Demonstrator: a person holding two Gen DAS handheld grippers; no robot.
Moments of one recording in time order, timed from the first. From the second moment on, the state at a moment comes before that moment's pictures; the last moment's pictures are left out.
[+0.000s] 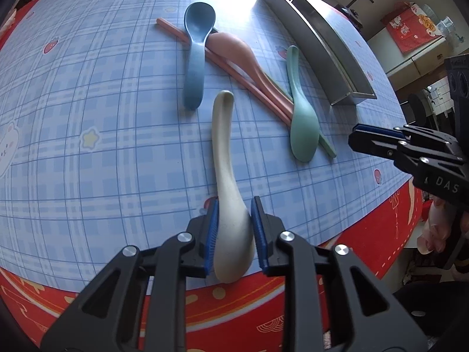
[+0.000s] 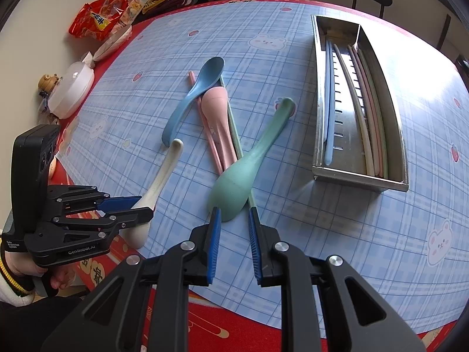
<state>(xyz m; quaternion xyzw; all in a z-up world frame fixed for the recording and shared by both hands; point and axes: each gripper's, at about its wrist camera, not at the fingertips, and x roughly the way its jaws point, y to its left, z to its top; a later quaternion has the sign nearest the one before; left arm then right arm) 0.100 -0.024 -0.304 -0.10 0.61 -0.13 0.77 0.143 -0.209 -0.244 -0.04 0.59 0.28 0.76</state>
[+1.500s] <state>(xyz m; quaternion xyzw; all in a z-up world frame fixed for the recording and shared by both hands) 0.125 0.046 -0.299 -0.12 0.58 -0.09 0.80 0.173 -0.162 -0.268 -0.05 0.62 0.25 0.75</state>
